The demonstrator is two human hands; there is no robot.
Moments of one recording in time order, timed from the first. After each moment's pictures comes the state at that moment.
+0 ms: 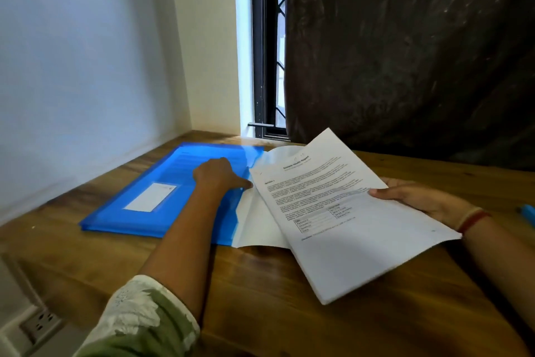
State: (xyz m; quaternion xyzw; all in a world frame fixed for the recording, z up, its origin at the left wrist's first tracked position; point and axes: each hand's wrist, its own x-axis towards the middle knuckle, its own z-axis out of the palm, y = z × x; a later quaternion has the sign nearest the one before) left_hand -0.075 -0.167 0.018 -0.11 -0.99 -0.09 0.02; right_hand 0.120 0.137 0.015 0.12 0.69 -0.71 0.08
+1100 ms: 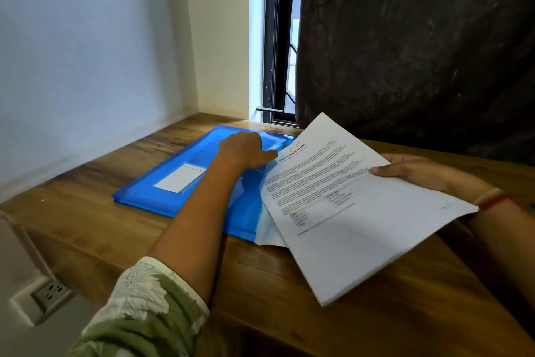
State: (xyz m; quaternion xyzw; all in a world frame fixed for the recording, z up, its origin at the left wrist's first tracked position) left_hand -0.065 -0.151 0.032 -0.25 -0.96 -0.13 0.07; right_hand 0.110 0.113 0.044 0.13 0.76 -0.63 0.08
